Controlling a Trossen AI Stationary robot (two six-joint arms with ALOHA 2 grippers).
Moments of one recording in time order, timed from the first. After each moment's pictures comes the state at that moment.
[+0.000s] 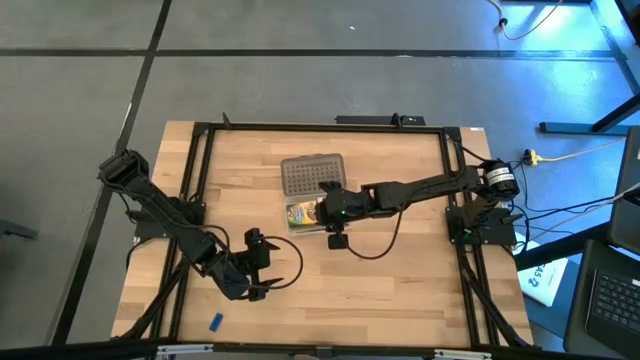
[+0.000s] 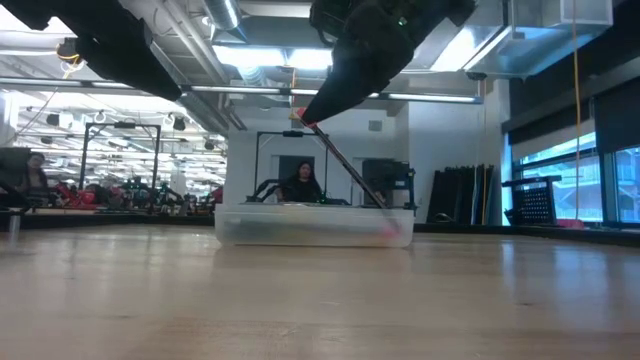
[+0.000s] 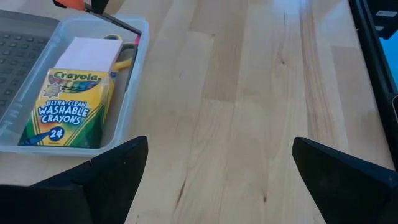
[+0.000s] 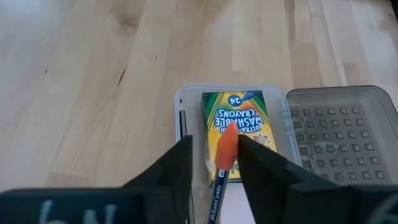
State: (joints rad) left arm -0.71 1.41 0.84 -0.30 -0.67 -0.70; right arm 0.09 1.77 1.28 -0.28 0.10 -0.10
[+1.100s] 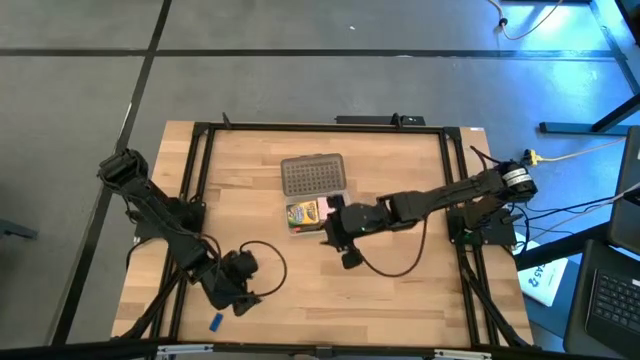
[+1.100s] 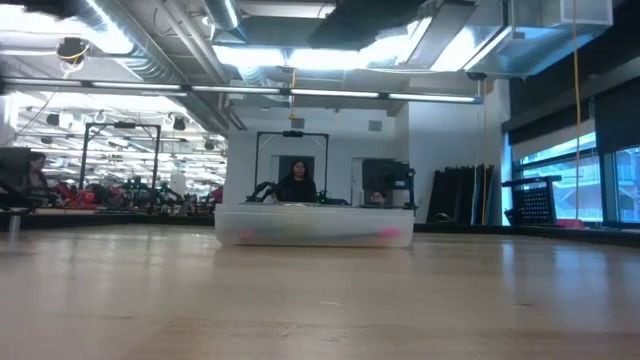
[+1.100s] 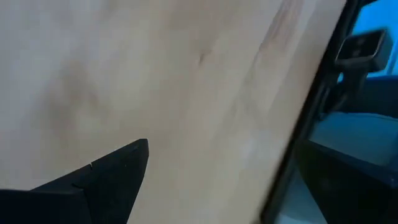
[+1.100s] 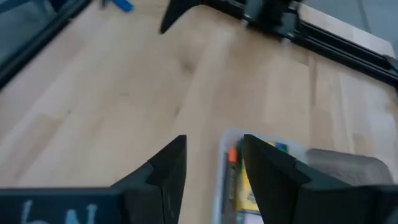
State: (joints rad) left arm -0.82 1.40 0.84 -0.45 -0.28 -1.39; right arm 0.24 1.66 1.27 -0.28 0.10 -0.22
